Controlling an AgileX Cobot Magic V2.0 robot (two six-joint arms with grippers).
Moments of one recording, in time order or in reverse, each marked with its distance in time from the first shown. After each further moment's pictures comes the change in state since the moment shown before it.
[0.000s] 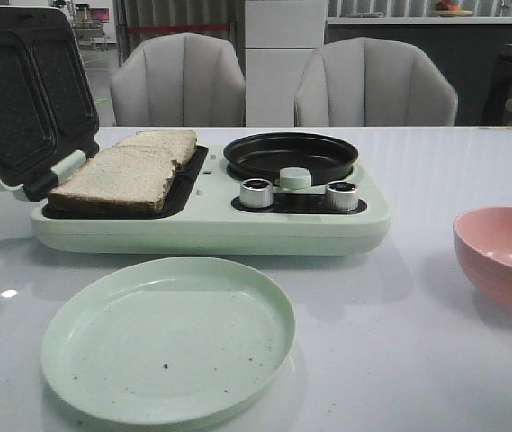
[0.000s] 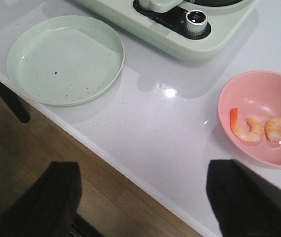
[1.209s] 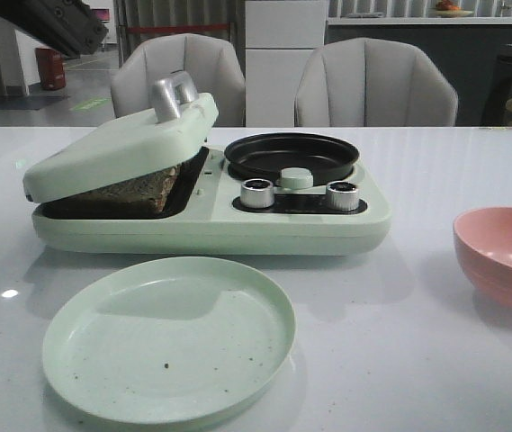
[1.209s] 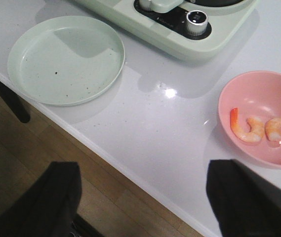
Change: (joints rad) left arm -0.717 -0.356 0.245 0.244 0.032 0.007; right arm 0.000 0.000 0.000 0.000 0.000 0.000
